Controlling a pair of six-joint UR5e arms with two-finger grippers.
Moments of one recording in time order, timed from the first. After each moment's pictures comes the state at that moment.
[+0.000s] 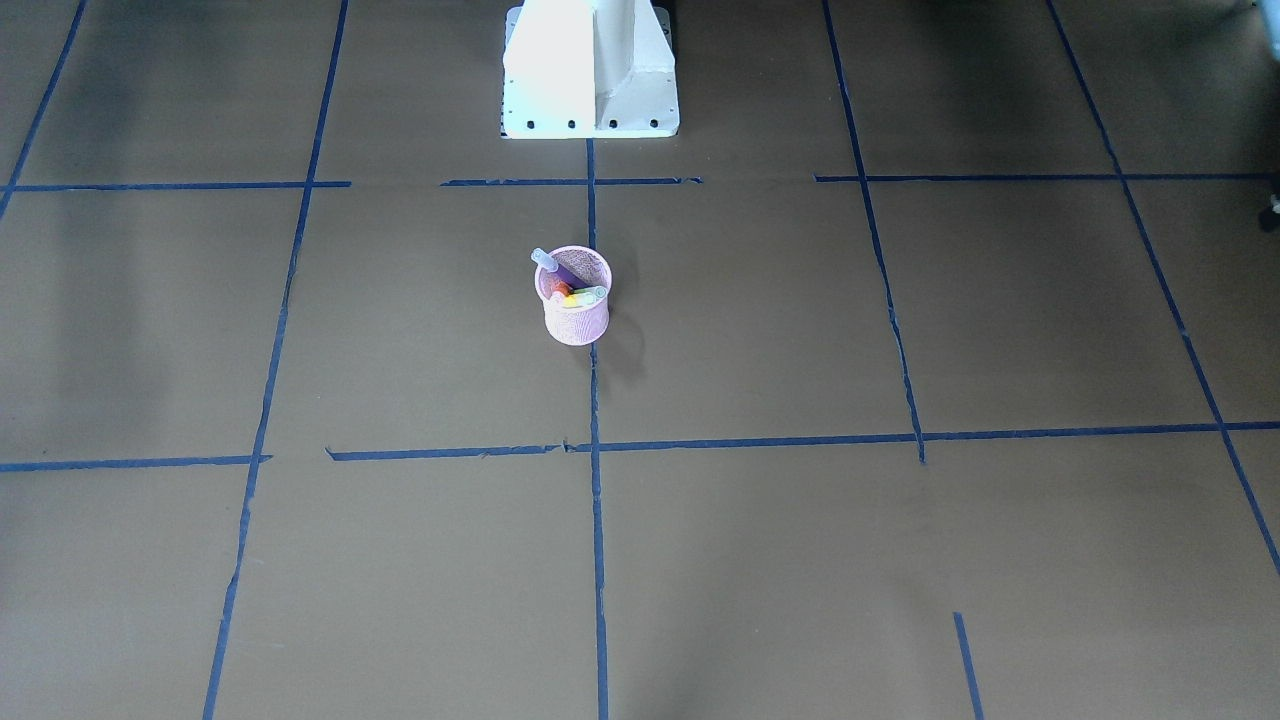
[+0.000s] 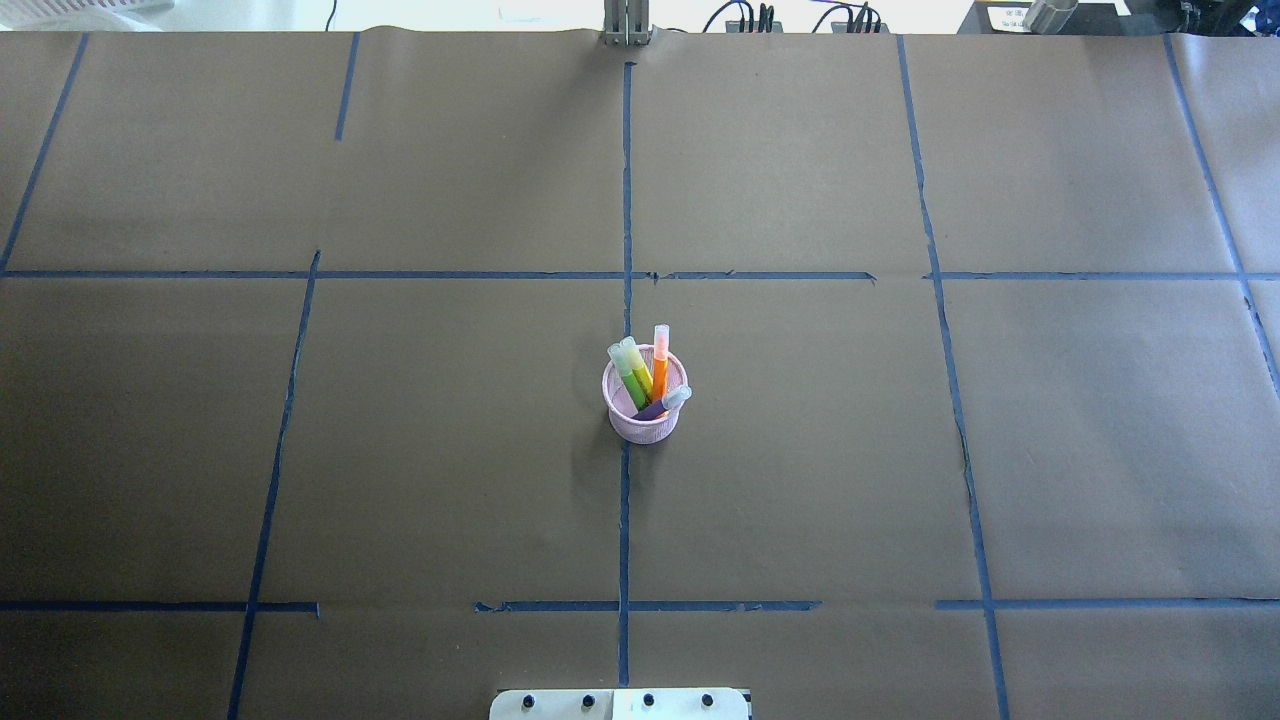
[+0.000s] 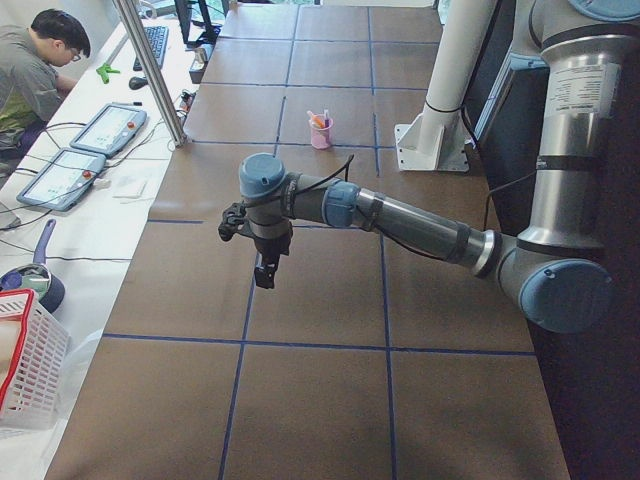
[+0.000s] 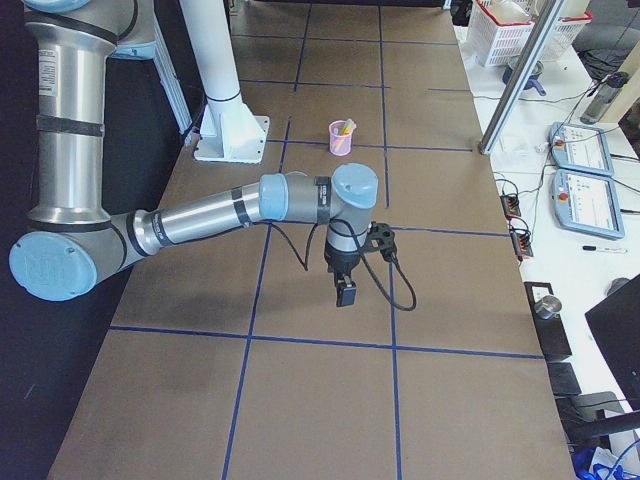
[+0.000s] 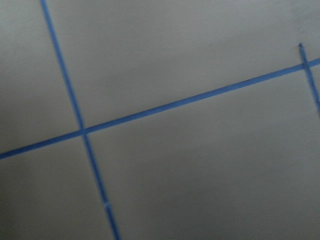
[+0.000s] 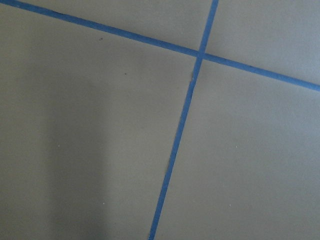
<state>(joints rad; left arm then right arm) -1.51 -1.55 -1.85 -1.40 -2.35 0.15 1.53 -1.70 1.95 -1.87 2.24 -0.22</state>
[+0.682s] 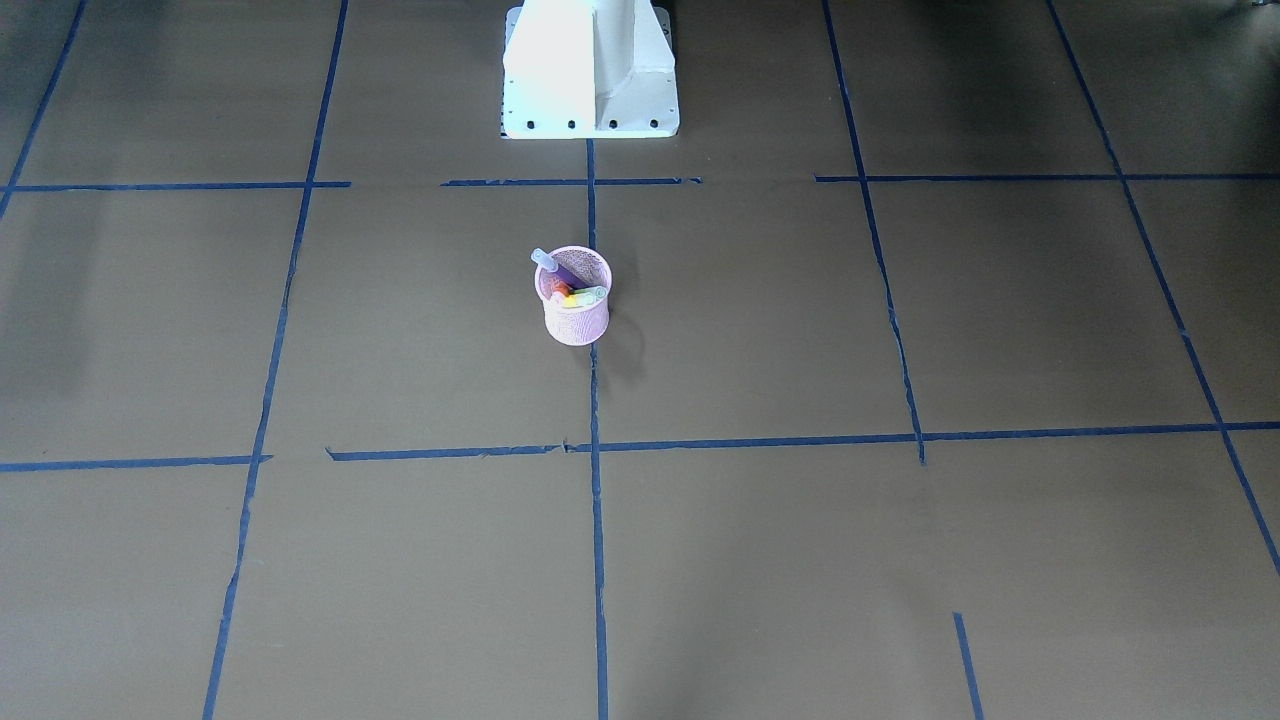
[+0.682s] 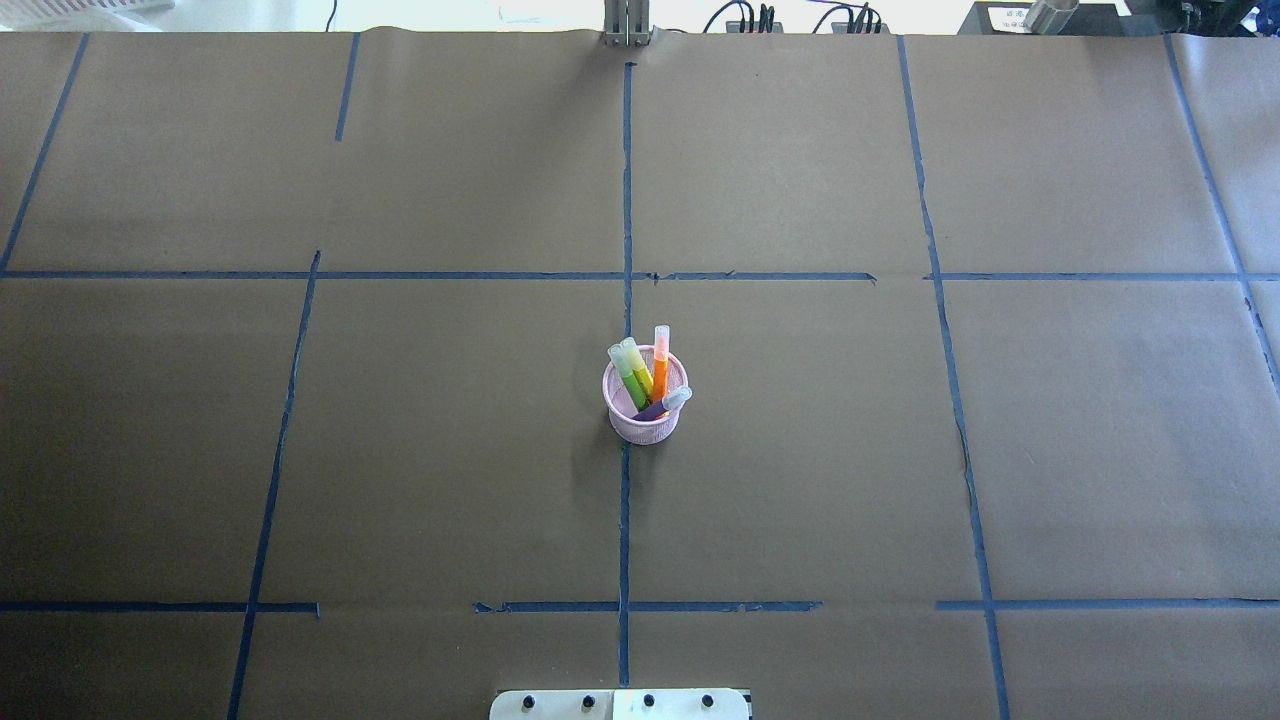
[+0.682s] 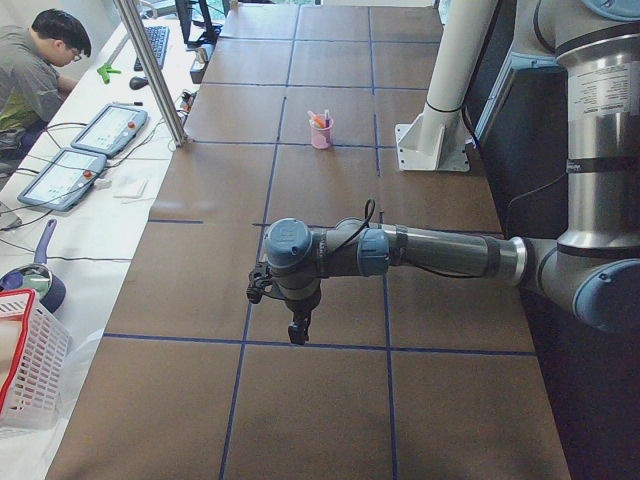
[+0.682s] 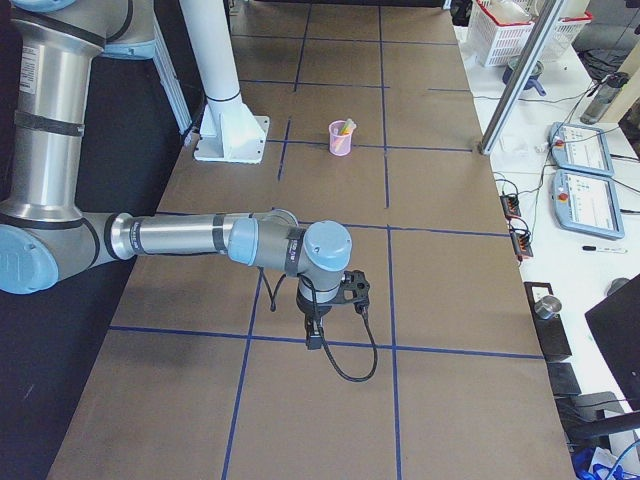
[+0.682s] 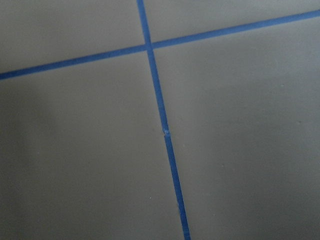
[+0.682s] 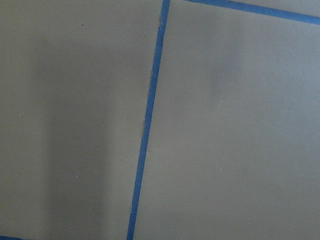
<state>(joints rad) -1.55 -1.43 -1.80 -1.40 -2.36 0.22 1.58 -1.78 1.86 -1.81 2.28 -0.26</state>
